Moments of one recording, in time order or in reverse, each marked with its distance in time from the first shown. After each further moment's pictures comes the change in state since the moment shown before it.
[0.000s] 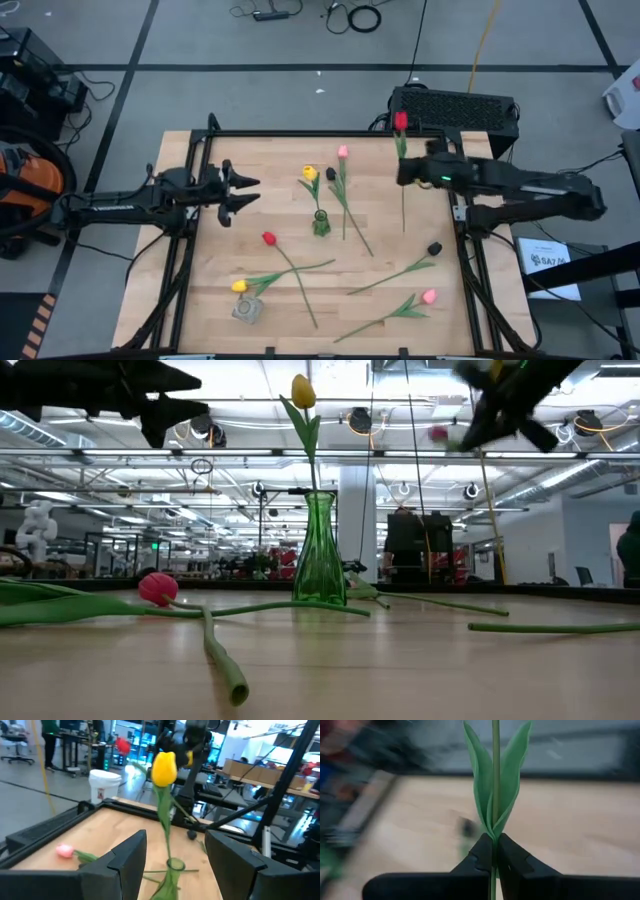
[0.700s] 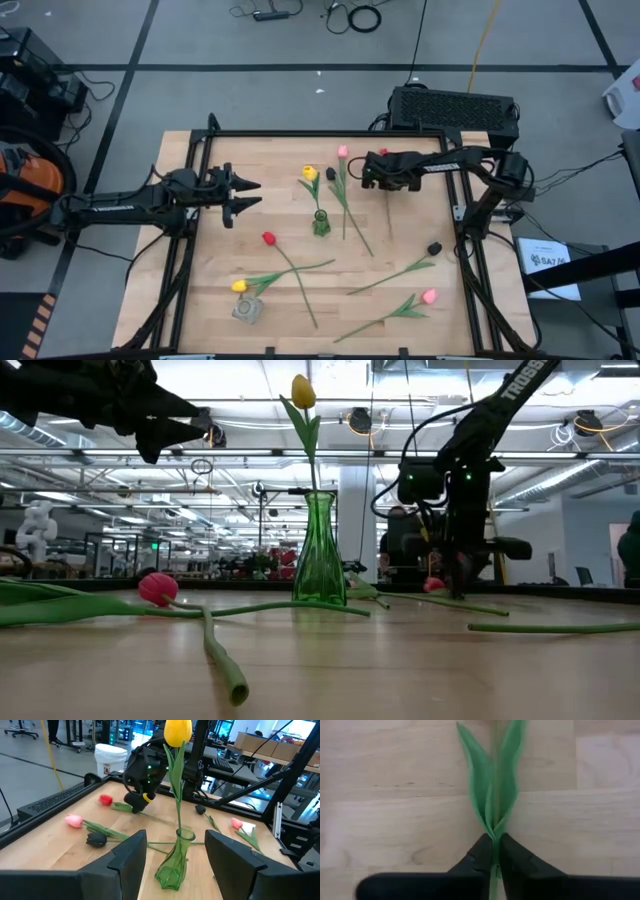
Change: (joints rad) left arm 0.024 0.000 -0.002 -0.141 -0.003 0.000; right arm -0.337 0.843 0.001 0.074 -0.315 0.203
